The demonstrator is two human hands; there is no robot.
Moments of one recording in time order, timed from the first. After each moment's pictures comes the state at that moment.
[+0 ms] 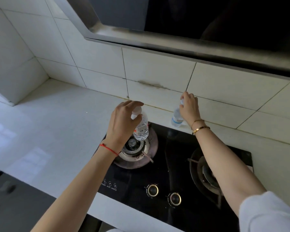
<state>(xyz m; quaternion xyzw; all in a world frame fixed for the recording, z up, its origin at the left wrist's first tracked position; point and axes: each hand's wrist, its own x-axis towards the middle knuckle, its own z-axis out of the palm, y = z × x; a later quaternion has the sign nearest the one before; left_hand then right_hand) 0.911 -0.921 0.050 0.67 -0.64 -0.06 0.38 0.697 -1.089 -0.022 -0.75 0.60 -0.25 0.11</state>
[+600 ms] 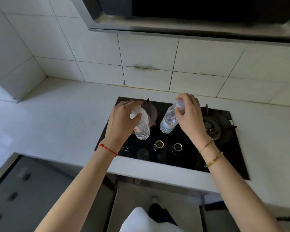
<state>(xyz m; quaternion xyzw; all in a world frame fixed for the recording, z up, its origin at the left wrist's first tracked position) 0.918 -0.731 0.052 0.61 -0.68 -0.08 0.40 0.697 -0.778 0.033 -0.75 0.53 -0.39 0.05</state>
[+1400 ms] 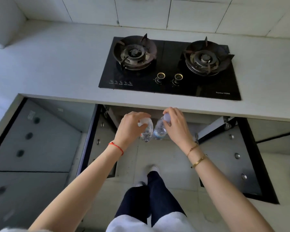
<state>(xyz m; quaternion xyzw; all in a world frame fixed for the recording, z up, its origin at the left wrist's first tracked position) 0.927 -0.496 -0.108 0.61 -0.72 -0.25 0.23 0.731 -0.501 -0.120 -0.74 0.60 -0.25 0.18</state>
